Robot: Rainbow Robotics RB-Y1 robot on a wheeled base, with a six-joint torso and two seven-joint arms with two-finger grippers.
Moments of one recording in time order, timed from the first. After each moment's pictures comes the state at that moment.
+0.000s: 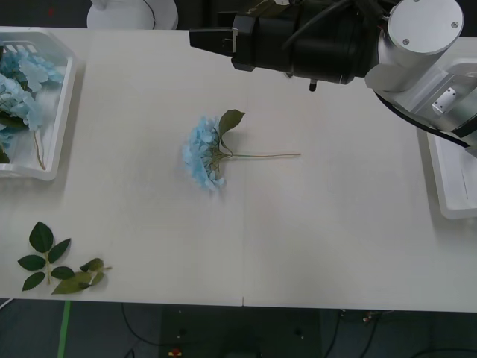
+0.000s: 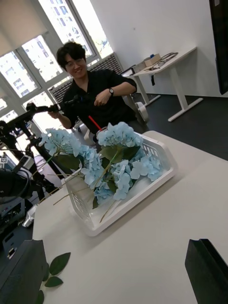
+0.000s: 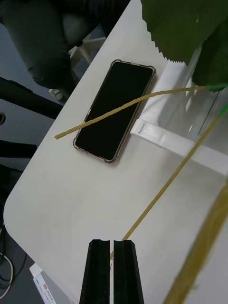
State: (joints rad) right arm -0.94 -0.72 0.64 -1.54 -2.11 0.53 2.36; left arm 0.26 1.25 0.08 -1.57 0.54 0.72 -0.73
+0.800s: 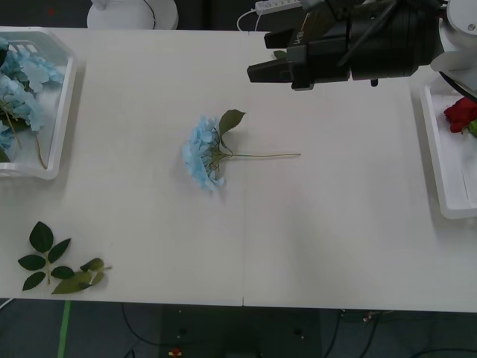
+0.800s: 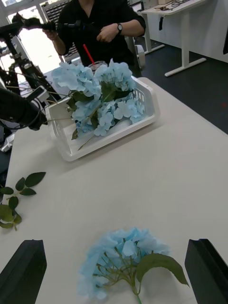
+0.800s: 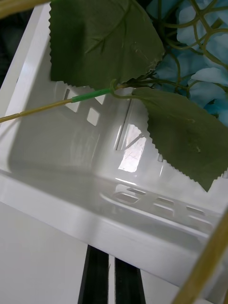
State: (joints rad) right arm -0.94 -0.90 0.61 -1.54 -2.01 0.78 2.45; left arm -0.20 1.25 -0.41 -1.36 0.51 0.64 -0.73
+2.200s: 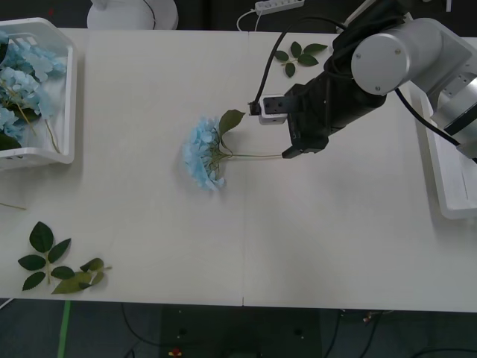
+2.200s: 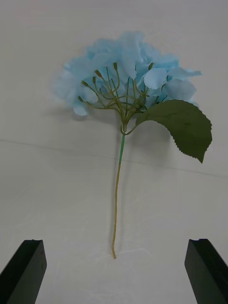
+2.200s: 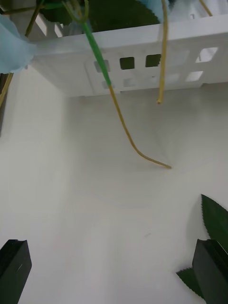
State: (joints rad) right arm -0.94 -0.66 0.61 -1.42 -1.19 1.25 2.67; left arm 0.61 1.29 0.05 -1.84 0.43 0.30 -0.73
